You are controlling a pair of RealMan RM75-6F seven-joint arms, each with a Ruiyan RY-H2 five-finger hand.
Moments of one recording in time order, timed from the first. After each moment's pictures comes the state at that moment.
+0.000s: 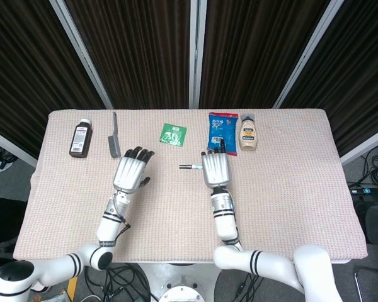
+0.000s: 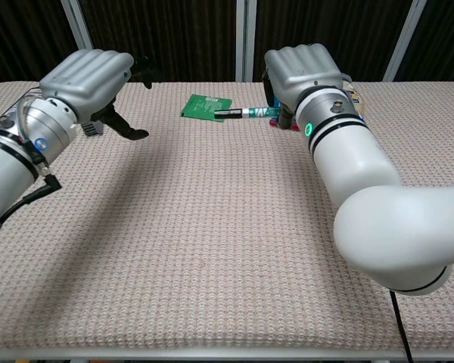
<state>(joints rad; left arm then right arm) -0.69 -1.91 -0.30 -1.13 1.28 1.22 0.49 0.91 -2.08 0.40 -1.13 -0.90 1.29 -0.94</state>
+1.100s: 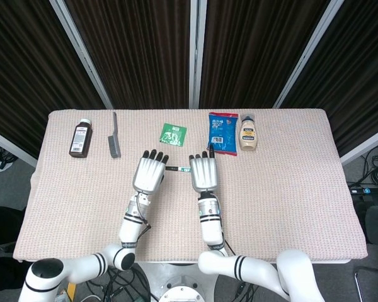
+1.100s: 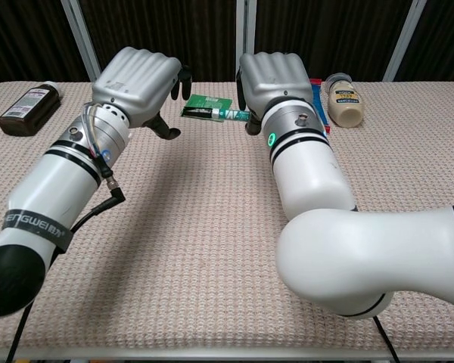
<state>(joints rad) -0.79 -2.09 -0.31 -0.97 1.26 1.28 0.66 0.95 -2.22 0.48 -1.04 -0.94 1.32 -0.87</state>
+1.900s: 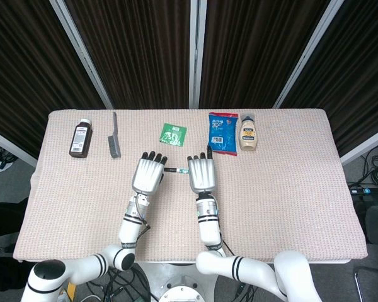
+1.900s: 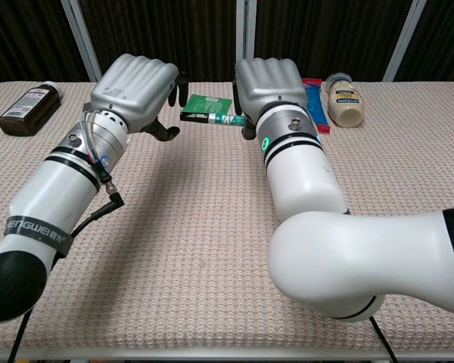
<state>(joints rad) -0.78 -2.11 -0.30 -0.93 1.27 1.28 0.61 0.95 -2.24 0.49 -1.01 -0.94 1.30 -0.88</state>
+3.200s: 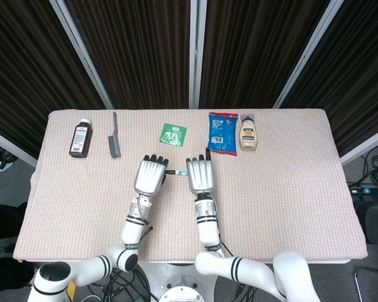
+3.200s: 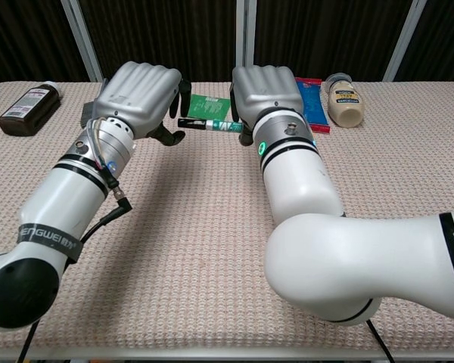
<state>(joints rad) -0.79 -2.16 -0.32 -0.87 1.27 1.28 0.56 0.95 -2.25 0.50 -1.01 -0.93 1.28 -0.88</state>
